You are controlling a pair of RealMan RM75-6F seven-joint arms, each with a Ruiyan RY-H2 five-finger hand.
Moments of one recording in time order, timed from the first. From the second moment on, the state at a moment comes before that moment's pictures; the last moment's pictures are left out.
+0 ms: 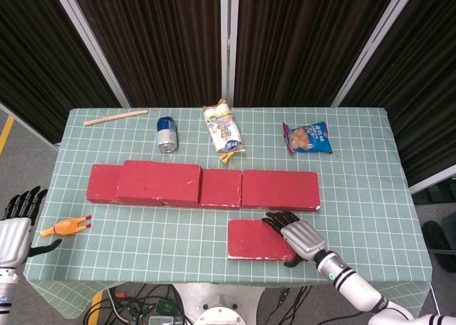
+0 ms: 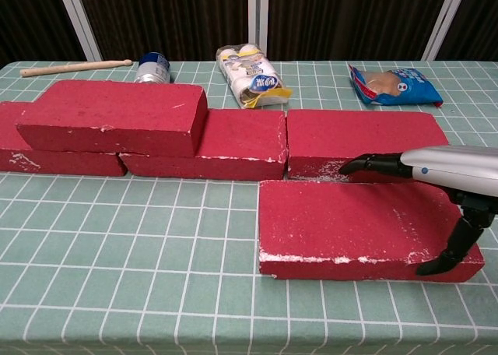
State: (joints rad) left arm -0.14 -1.13 0.09 -1.62 1.37 1.54 -0.02; right arm 0.52 -1.26 0.04 -1.88 -1.28 0.79 -0.29
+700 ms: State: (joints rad) left arm -0.10 -1.12 0.04 -1.61 1.39 1.48 -0.06; right arm 0.57 -1.35 0.02 -1.83 -1.24 0.82 -0.25
